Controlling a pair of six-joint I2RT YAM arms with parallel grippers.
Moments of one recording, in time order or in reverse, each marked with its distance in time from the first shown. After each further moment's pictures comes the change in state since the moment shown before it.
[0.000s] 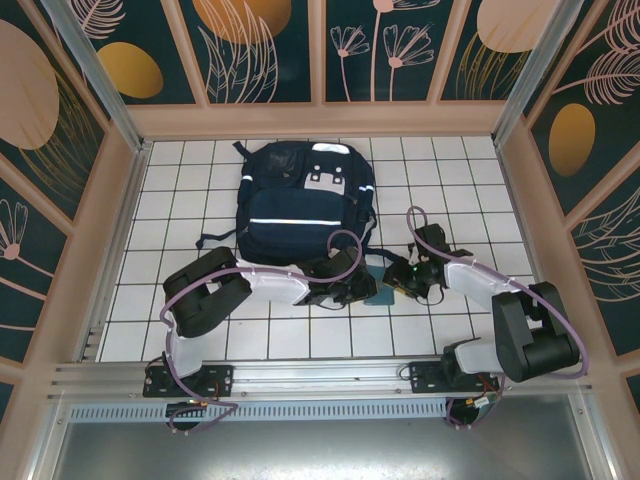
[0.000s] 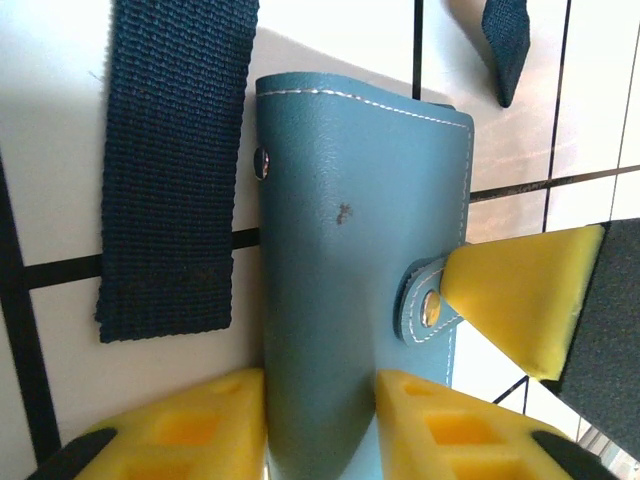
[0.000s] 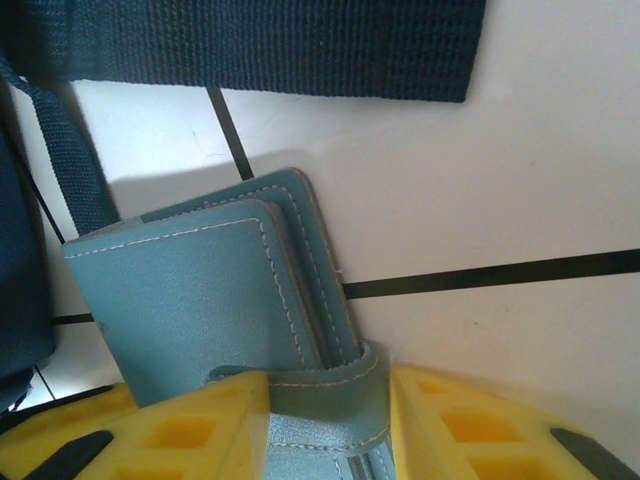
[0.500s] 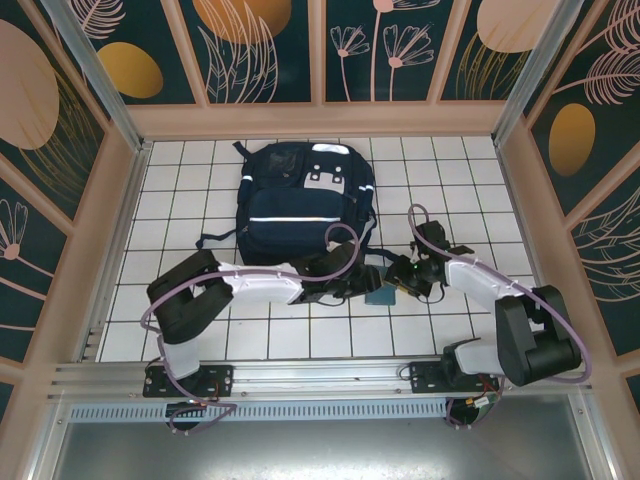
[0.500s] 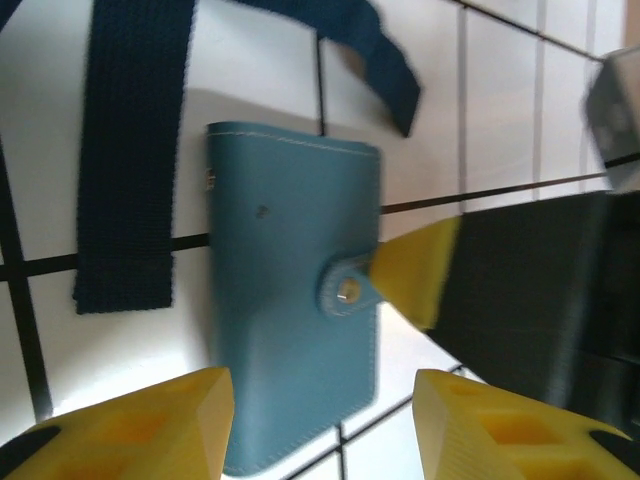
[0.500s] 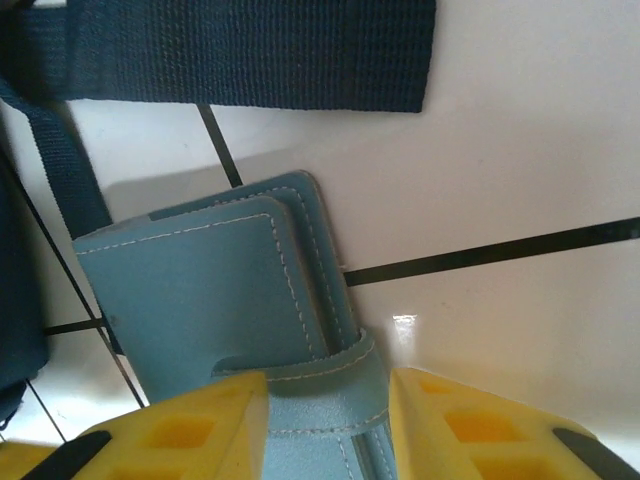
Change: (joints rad) left arm -0.002 -0.080 0.000 -0.043 -0.051 0.018; right arm 0.010 -0.015 0.043 -0.080 0.065 0.011
